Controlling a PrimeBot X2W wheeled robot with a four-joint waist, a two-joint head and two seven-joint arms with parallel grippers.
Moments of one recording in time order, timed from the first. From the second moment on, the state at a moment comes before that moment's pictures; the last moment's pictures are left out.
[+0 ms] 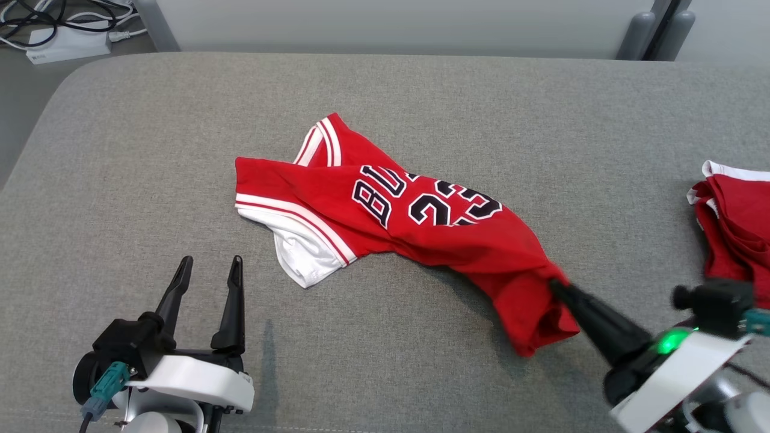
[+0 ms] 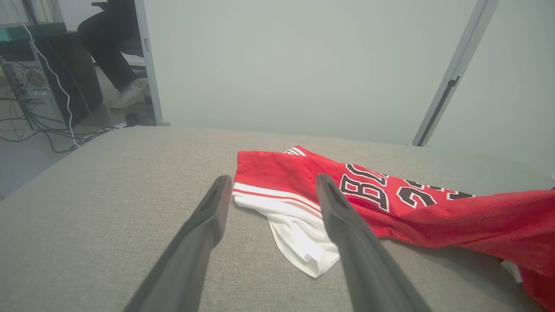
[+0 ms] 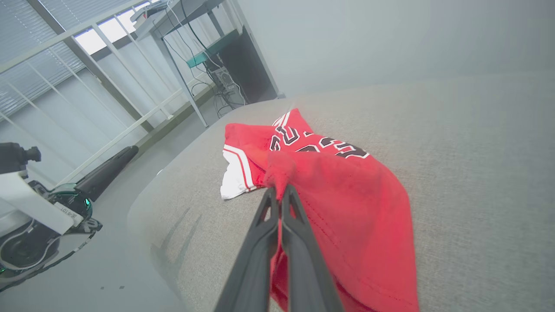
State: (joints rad) left arm -0.12 0.37 -0.43 0.03 -0.61 0.29 -0.25; right arm -0.13 -0.45 0.49 -0.13 0.80 0.13 0.08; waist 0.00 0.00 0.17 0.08
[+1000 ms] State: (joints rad) left arm -0.19 0.32 -0.42 0.06 -0.58 0.25 -0.26; right arm -0.50 -0.53 0.56 0.46 0.96 0.13 -0.18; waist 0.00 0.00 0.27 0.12
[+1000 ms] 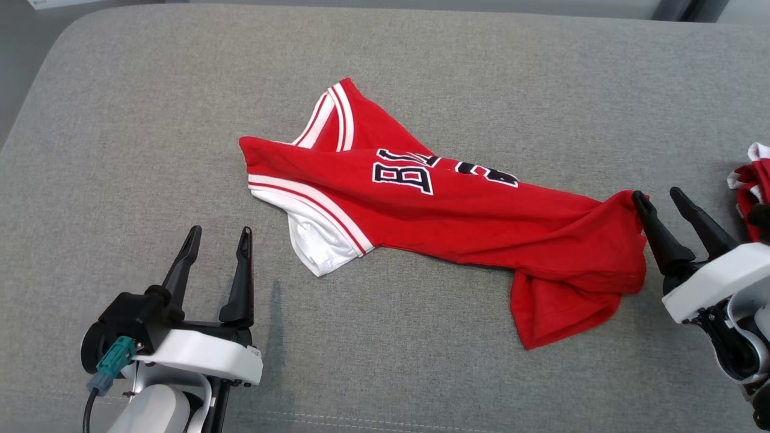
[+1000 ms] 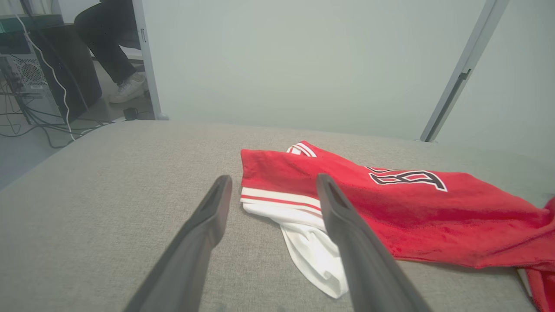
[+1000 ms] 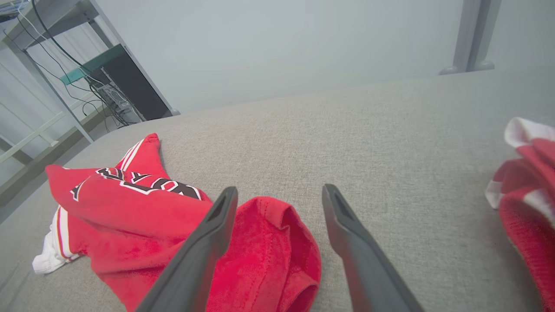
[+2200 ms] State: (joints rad) left arm -0.02 0.40 -0.40 0.00 -0.60 0.30 -0.19; right arm 0.18 -0.13 0.02 0.04 0.18 0.13 -0.25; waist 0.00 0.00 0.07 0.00
